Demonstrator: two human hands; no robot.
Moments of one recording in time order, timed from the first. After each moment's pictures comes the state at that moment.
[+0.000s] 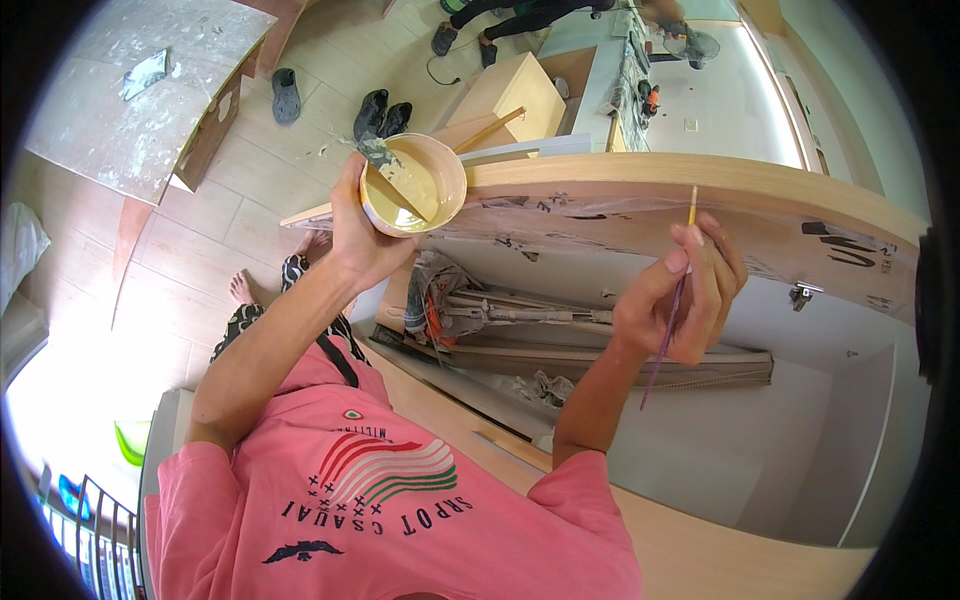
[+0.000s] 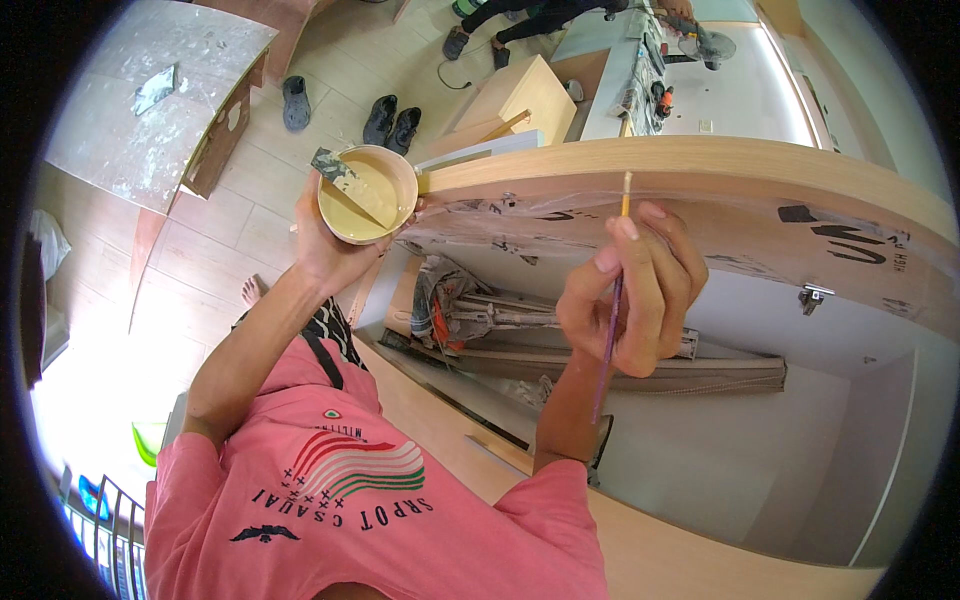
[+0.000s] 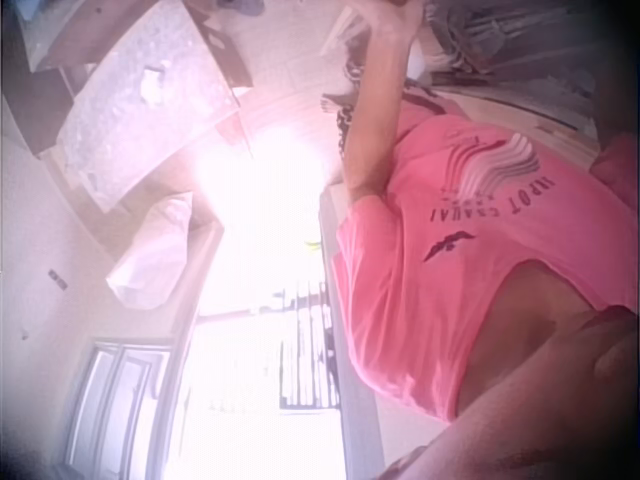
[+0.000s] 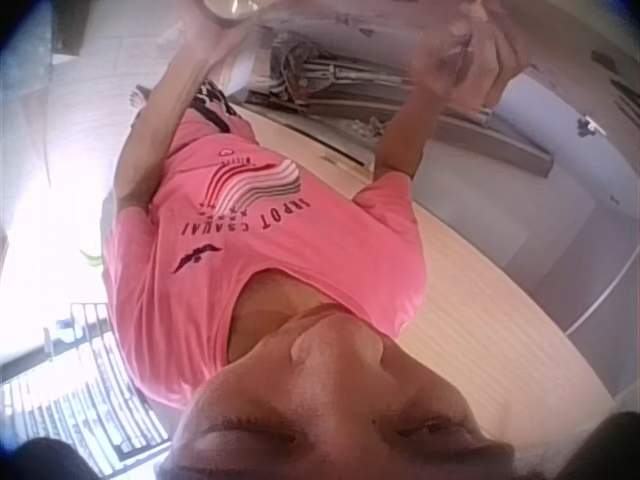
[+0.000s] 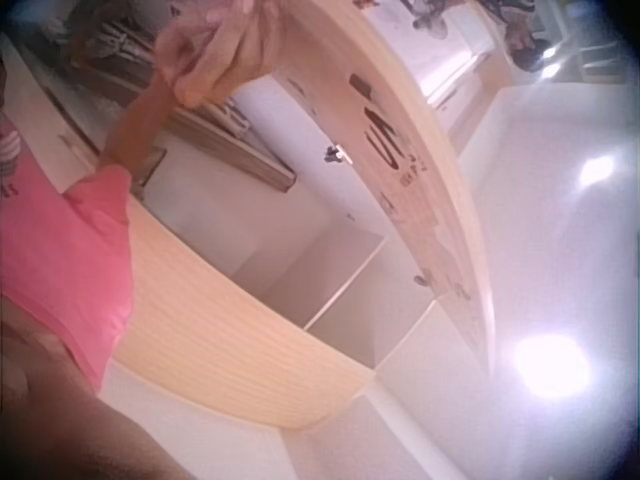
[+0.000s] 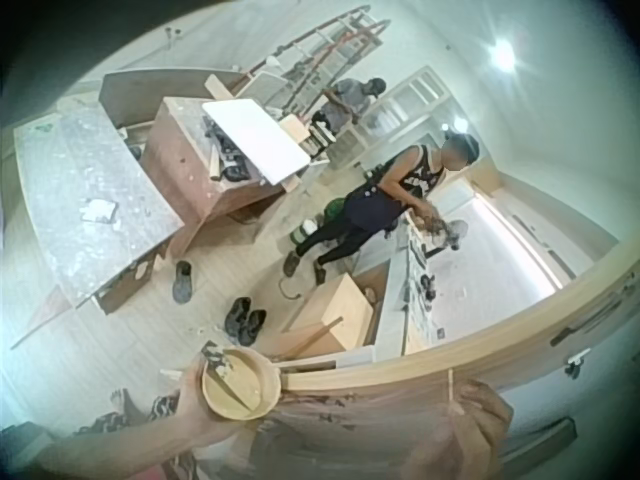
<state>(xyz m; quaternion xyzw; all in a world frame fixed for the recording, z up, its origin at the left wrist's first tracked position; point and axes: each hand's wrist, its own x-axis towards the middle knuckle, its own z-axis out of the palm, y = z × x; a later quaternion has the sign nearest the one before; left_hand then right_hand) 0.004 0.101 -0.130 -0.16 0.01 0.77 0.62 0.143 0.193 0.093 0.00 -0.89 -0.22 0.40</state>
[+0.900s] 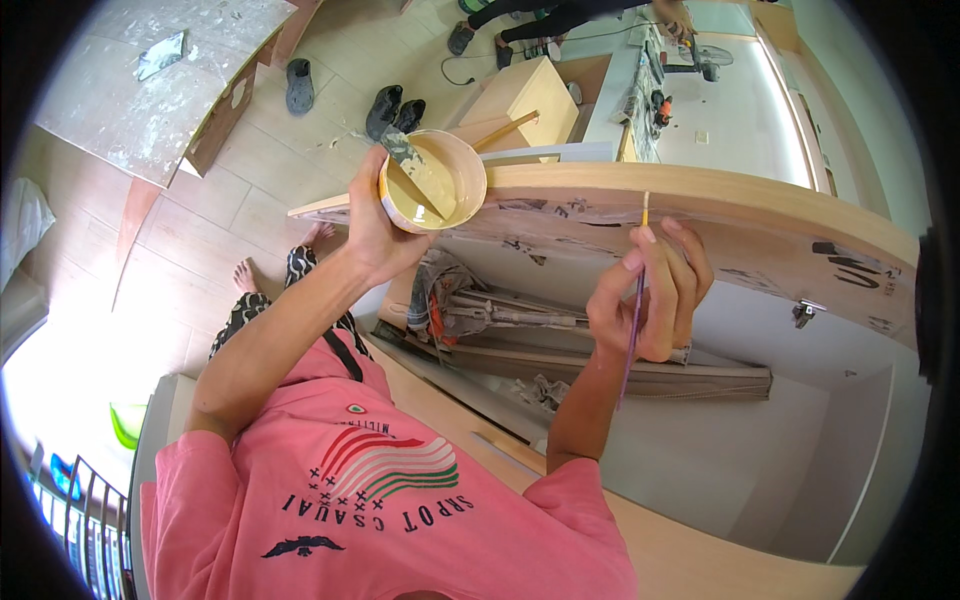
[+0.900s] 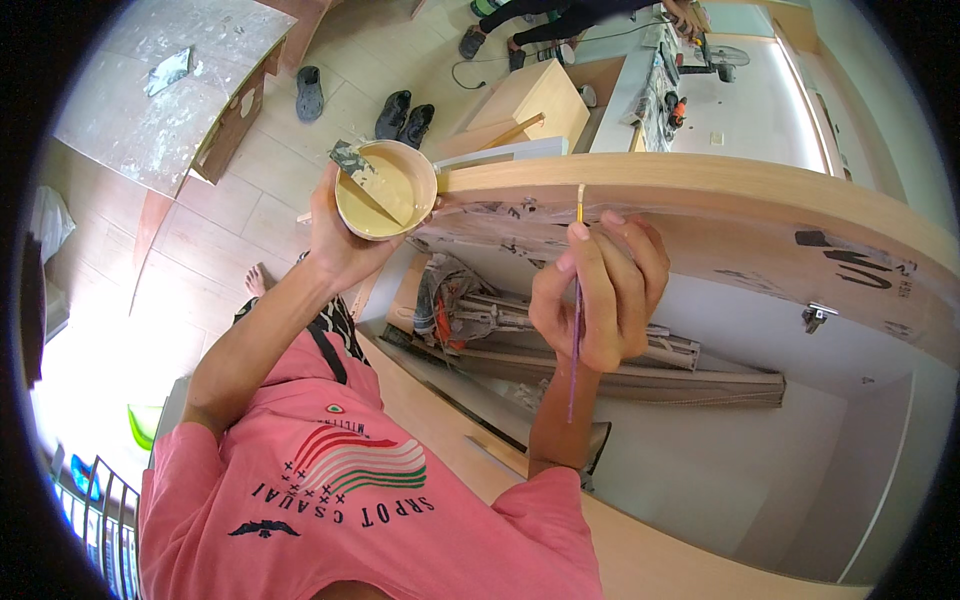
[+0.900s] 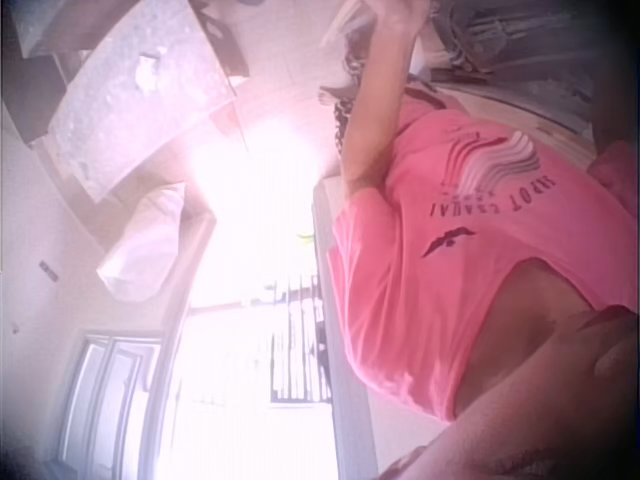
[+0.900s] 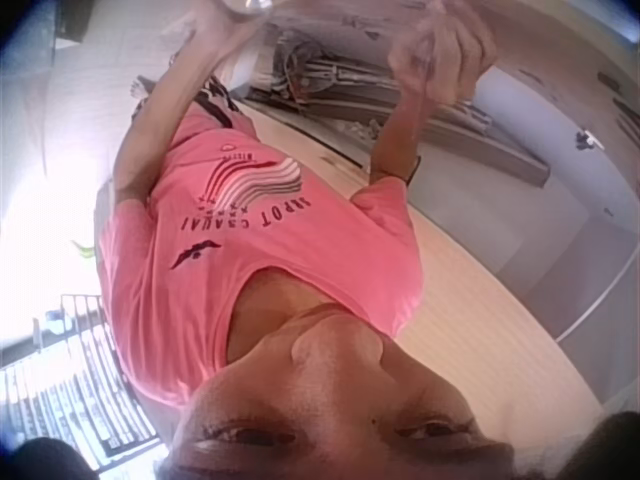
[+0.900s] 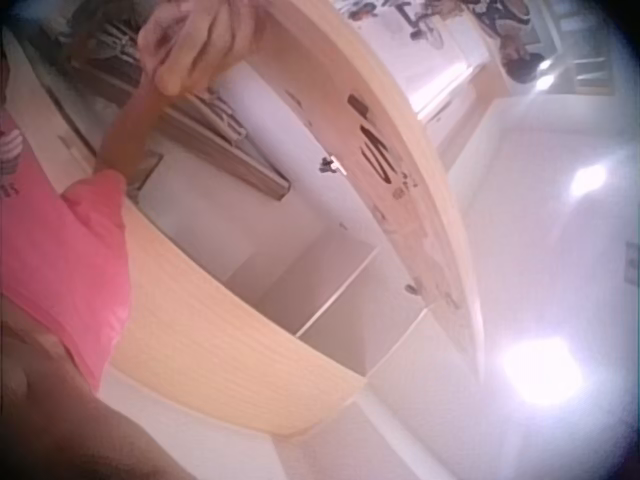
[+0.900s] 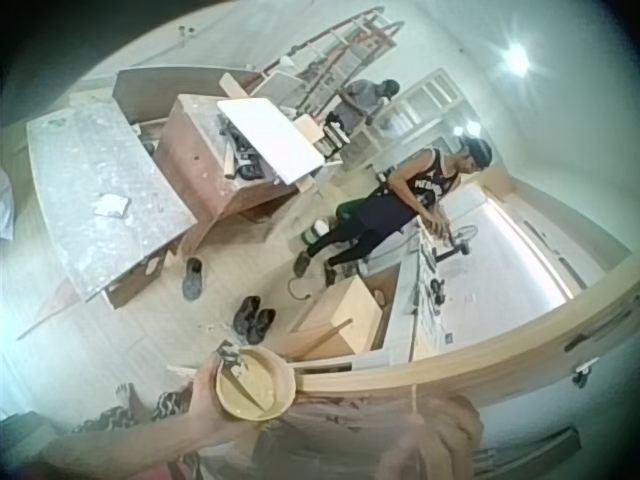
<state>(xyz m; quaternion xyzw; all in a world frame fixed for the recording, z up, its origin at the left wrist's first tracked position) 0.005 0.102 -0.129 -0.17 0.00 0.77 0.61 0.143 0.188 0.065 -0.01 -0.92 -0.19 0.35</state>
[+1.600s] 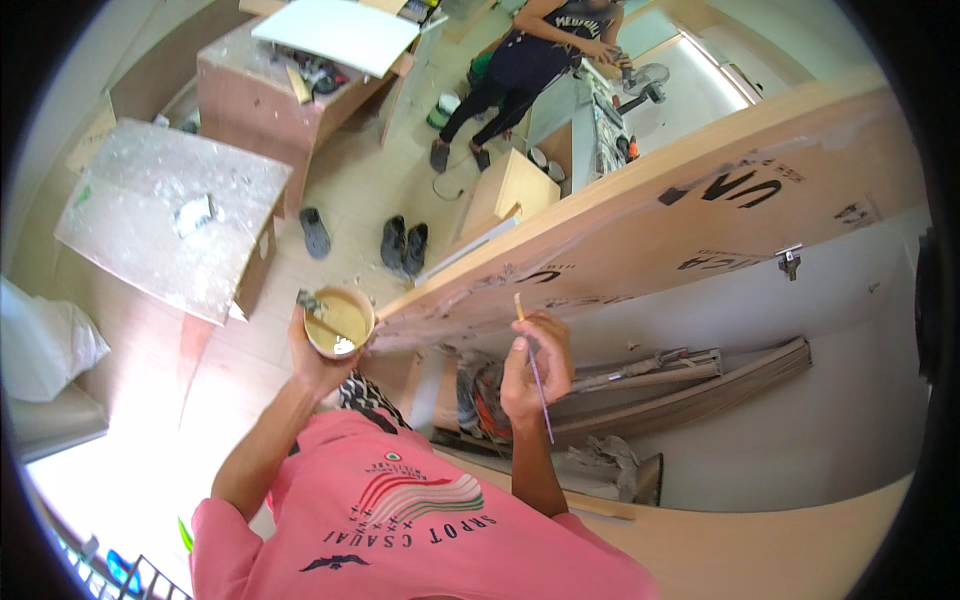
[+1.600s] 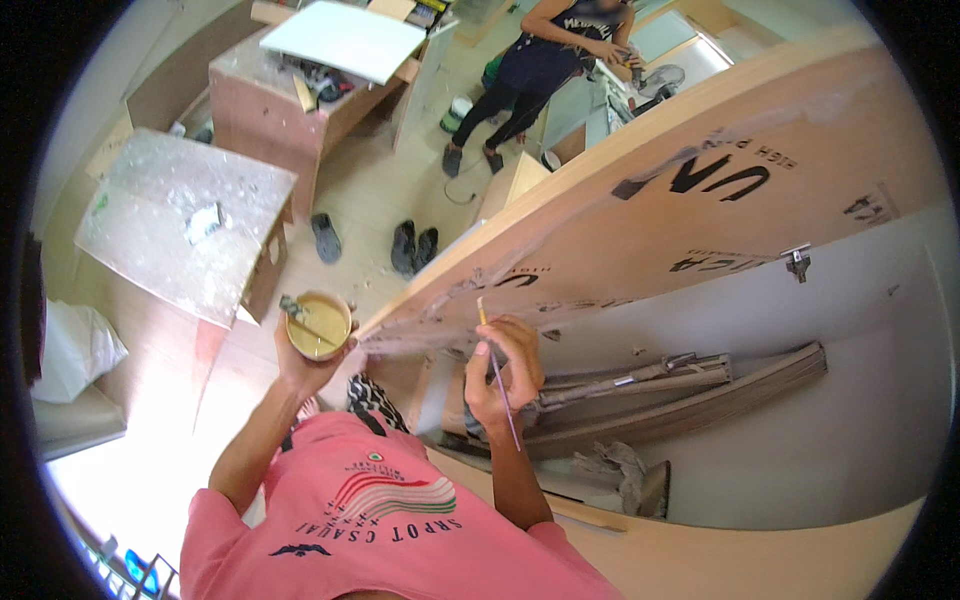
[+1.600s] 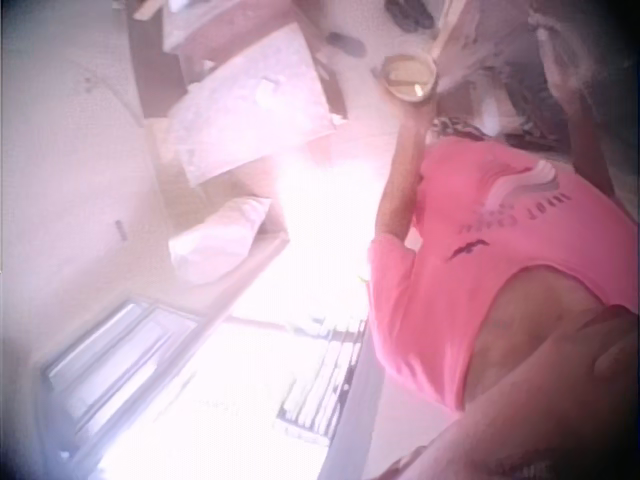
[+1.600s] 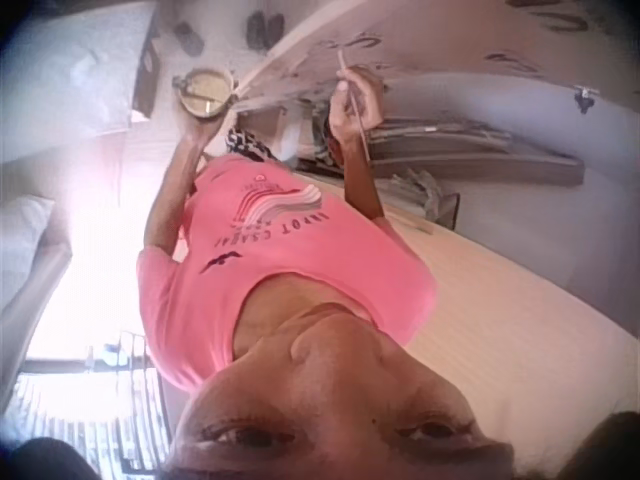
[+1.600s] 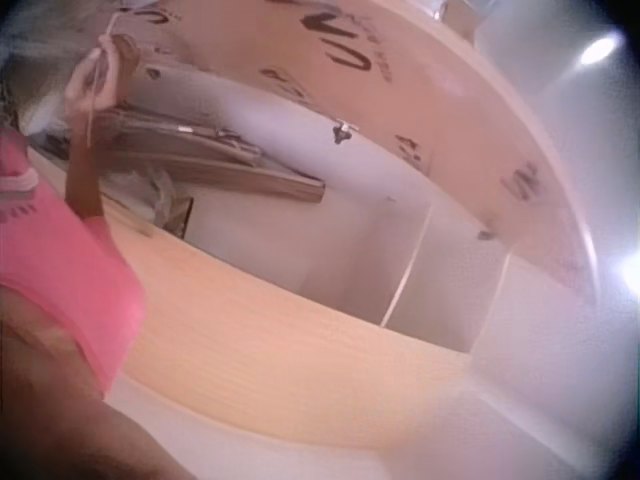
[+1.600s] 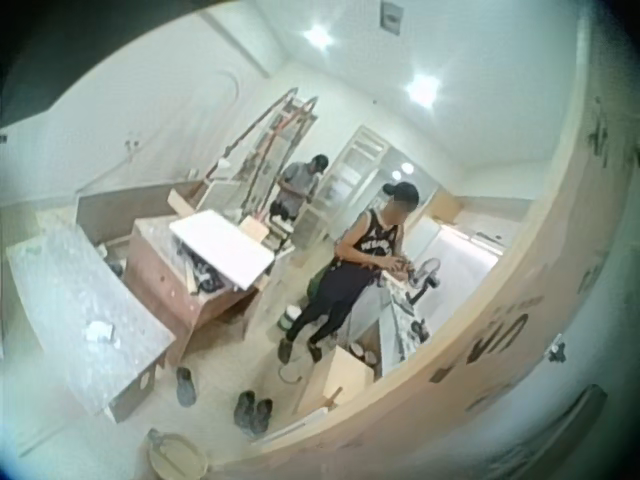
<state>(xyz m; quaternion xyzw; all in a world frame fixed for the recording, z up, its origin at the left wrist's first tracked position) -0.038 0.008 -0.150 -0.13 0.13 0.78 0.60 0.165 0.124 0.002 -0.20 -0.84 0.14 0.50</state>
